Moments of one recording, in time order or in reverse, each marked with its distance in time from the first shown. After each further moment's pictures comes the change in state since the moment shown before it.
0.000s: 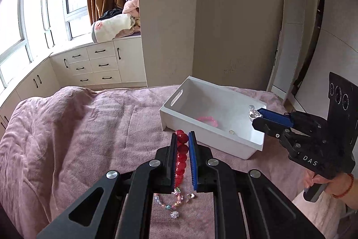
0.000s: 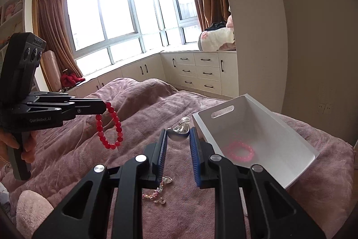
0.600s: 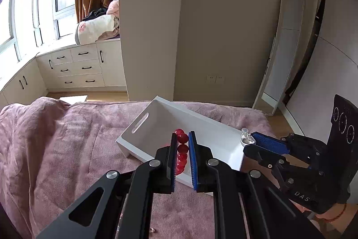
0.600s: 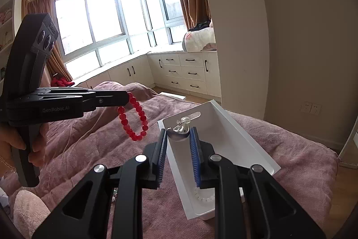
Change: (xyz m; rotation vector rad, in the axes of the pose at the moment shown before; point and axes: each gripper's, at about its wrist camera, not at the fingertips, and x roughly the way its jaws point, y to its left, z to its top) left arm 0.071 -0.075 0.076 -0.027 0.008 -0.058; right arm -0.011 -0.080 0.017 0.037 0.034 -0.054
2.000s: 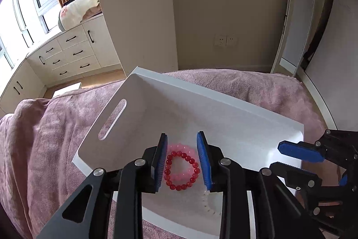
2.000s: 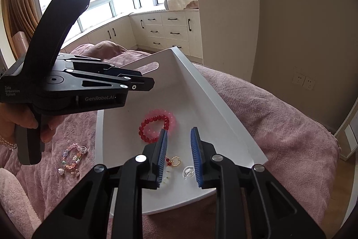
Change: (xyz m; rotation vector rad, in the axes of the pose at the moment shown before) left arm 0.191 -0.015 -0.002 0.099 0.203 0.075; right arm 0.086 -0.072 -0.041 -0.023 0.239 -0.083
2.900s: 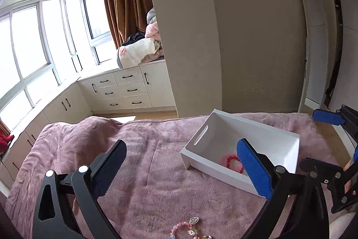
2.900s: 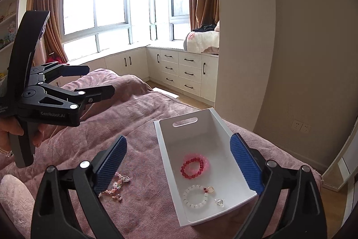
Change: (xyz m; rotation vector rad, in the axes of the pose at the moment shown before) left arm -0.216 0.073 -0.072 -0.076 -0.334 0.257; right arm -0.107 0.116 0.033 -0.134 -0.253 0.007
